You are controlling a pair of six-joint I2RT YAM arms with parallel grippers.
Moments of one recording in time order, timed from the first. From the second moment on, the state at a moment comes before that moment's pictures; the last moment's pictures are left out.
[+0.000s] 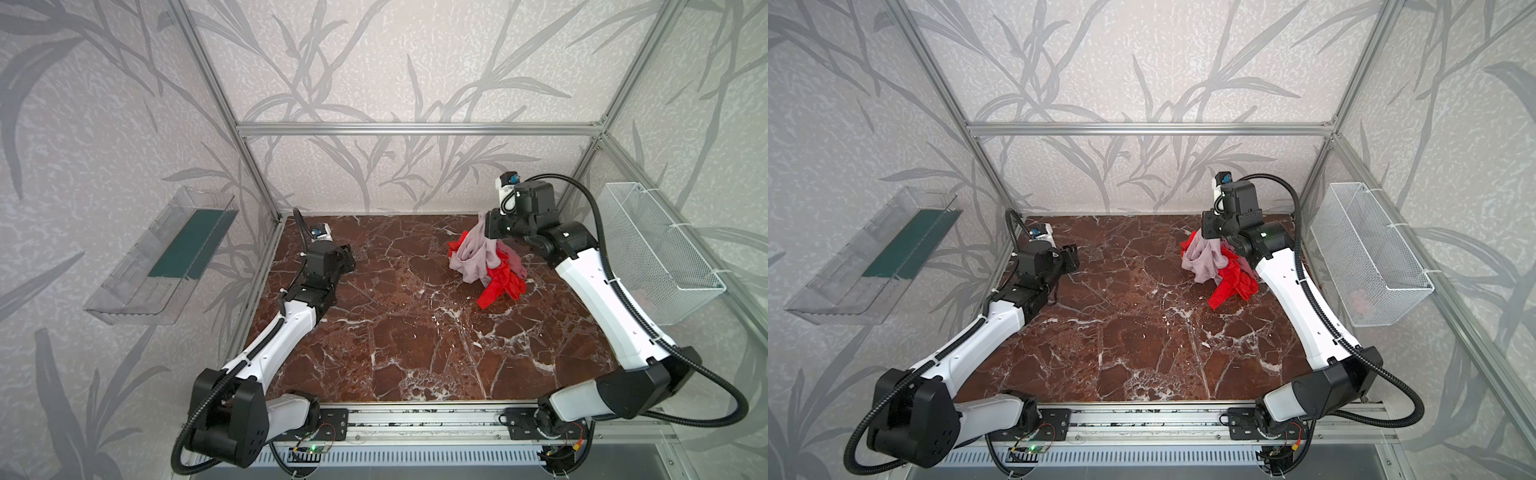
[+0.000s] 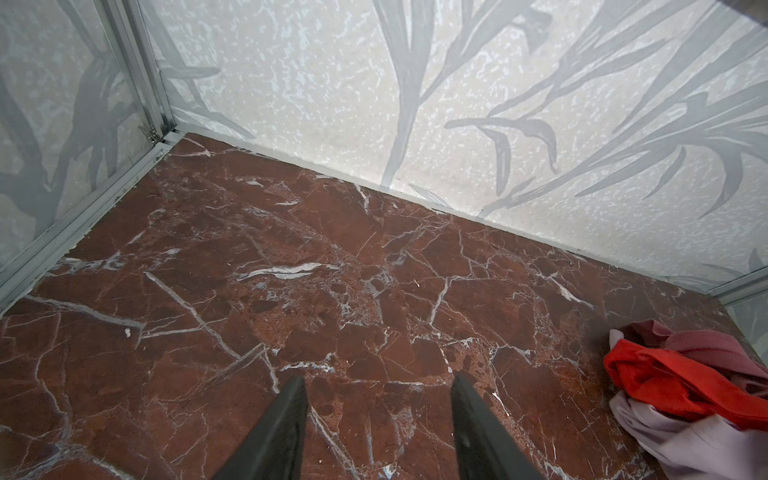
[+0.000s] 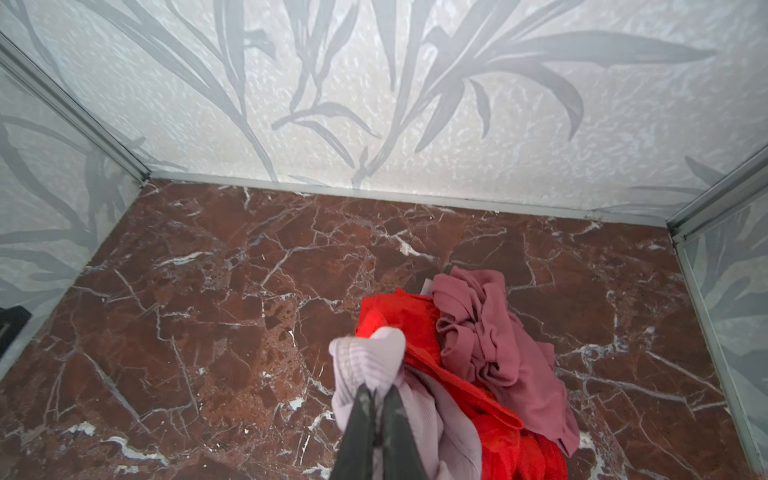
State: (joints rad) left arm -0.23 1.24 0.84 0.00 -0.20 -0.42; right arm 0.36 1.47 1.69 -0.74 0.06 0.19
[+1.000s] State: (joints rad) left arm -0.23 1.26 0.88 -0.03 -0.16 -0.42; right arm 0.34 1.56 2.20 -0.85 -0.18 0.21
